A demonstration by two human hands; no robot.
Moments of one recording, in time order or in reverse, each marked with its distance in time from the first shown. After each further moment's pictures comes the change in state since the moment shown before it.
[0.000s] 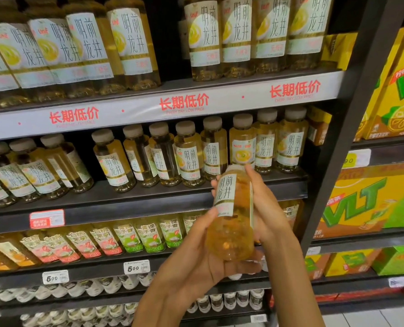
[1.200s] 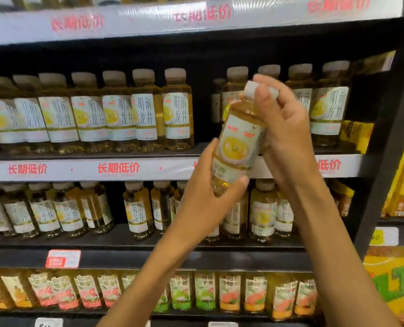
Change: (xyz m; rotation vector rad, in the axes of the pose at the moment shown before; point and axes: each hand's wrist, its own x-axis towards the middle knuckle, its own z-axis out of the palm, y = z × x) left_hand 0.042 0.130 0.031 1.039 0.405 0.833; right_hand 0.018 -0.118 0.144 -0.553 -0.374 -0.932
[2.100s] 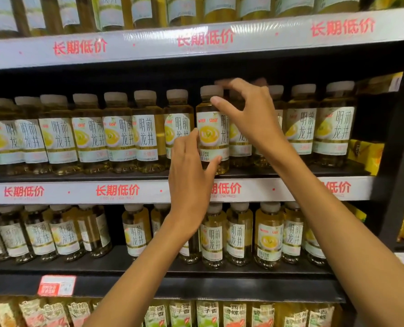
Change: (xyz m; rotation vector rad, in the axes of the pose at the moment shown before) left_hand 0.069 -0.008 -0.014 0.575 0.416 0.138; right_hand 0.097 0.038 0.006 -1.038 -0.053 -0.207
